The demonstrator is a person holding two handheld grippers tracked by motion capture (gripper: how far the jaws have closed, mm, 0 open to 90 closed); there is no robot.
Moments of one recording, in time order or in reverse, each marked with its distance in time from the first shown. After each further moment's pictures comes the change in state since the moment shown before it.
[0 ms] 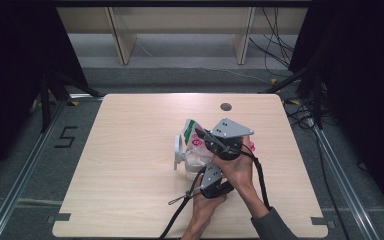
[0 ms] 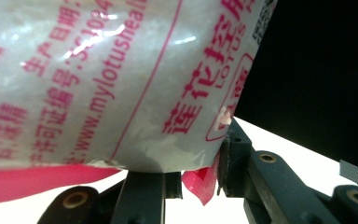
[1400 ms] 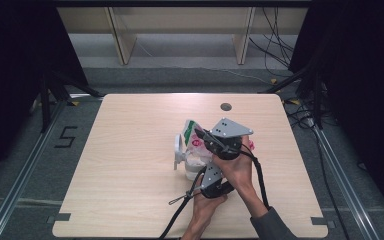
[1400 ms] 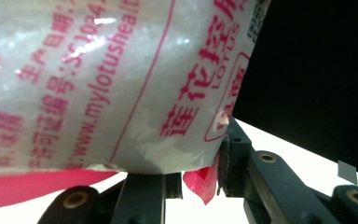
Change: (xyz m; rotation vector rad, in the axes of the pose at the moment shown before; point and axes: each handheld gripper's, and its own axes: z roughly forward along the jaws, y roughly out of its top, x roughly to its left) left arm 0.000 -0.001 0.001 0.007 0.000 0.006; right arm 0.000 -0.003 0.004 0.023 0.003 -0.003
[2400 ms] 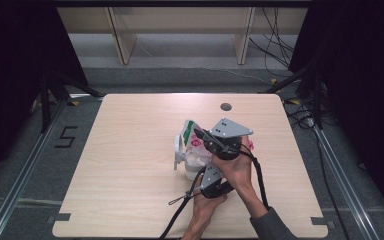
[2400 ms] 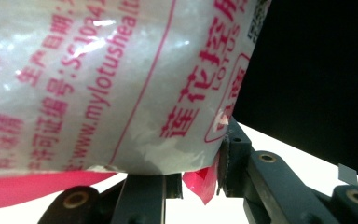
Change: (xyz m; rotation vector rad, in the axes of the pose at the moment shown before) left arm -0.001 0.001 -0.001 -0.018 -0.001 -0.002; right arm 0.001 0.002 -0.002 -0.011 0.016 0.006
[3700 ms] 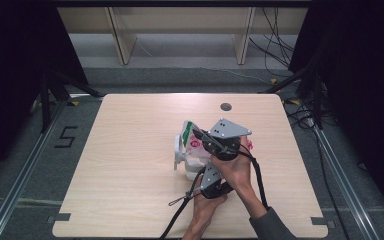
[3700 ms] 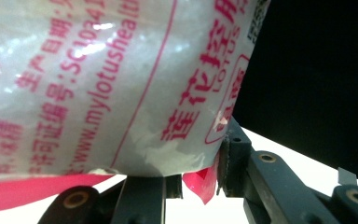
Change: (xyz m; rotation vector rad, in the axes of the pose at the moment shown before) left arm 0.002 0.001 -0.003 0.024 0.009 0.041; right arm 0.002 0.001 0.002 -0.014 -0.006 -0.013
